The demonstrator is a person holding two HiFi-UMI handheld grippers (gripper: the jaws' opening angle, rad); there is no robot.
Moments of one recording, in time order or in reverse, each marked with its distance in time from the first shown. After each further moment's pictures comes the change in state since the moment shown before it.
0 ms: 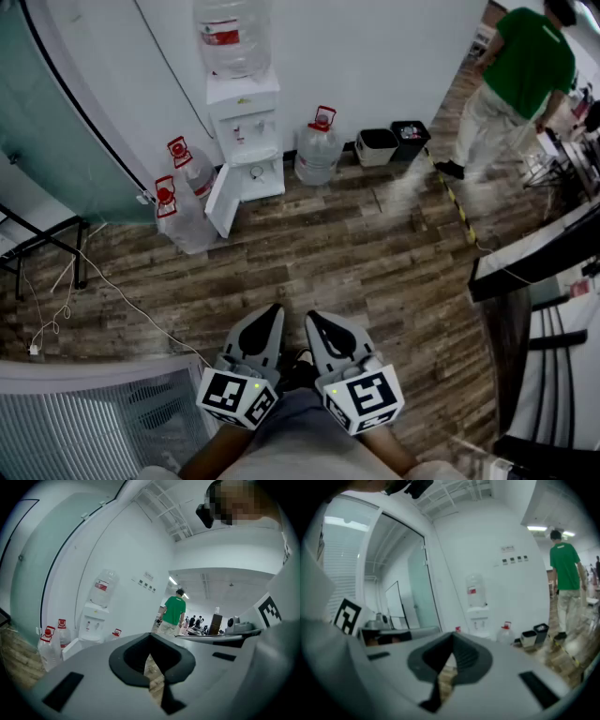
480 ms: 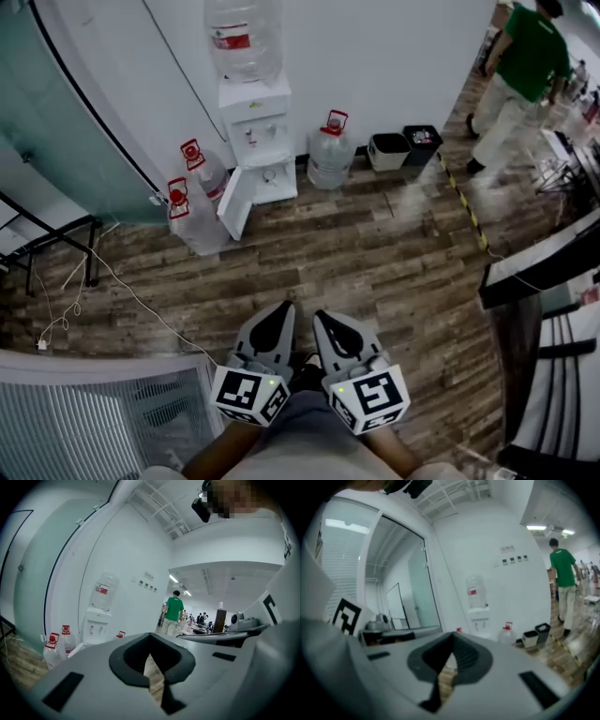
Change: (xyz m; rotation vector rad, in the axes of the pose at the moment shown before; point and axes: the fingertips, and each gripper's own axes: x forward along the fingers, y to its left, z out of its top) left arm 0.011 -0.008 0.001 0.060 0.000 0.052; right arm -0.003 -0.010 0.003 0.009 -0.015 0.014
